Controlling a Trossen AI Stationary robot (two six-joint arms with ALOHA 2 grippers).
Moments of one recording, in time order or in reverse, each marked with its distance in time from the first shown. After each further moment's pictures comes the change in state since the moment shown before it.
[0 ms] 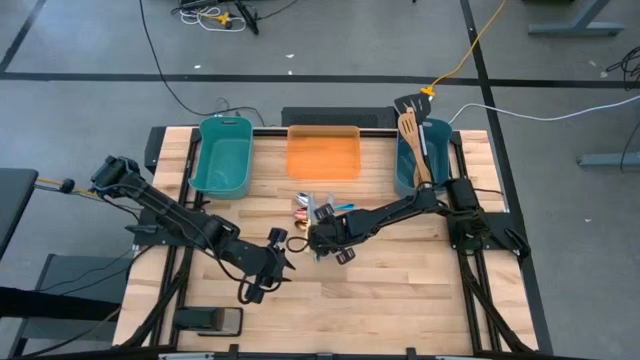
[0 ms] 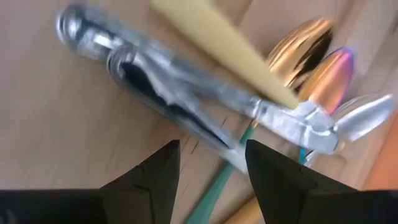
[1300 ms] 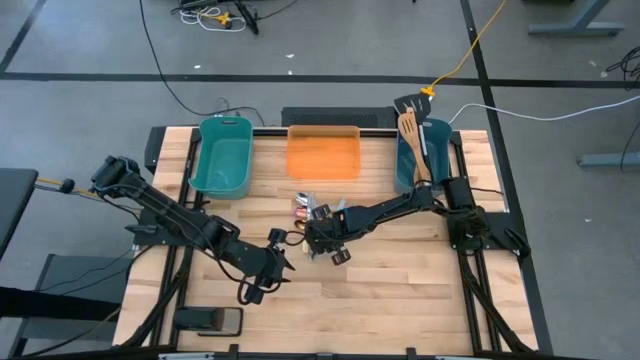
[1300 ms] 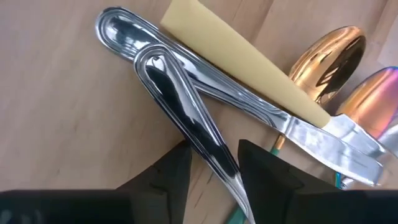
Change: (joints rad) left arm 0.001 0.002 0.000 -0.004 0.000 0.000; right arm -0.037 0.063 0.003 0.047 -0.157 0.050
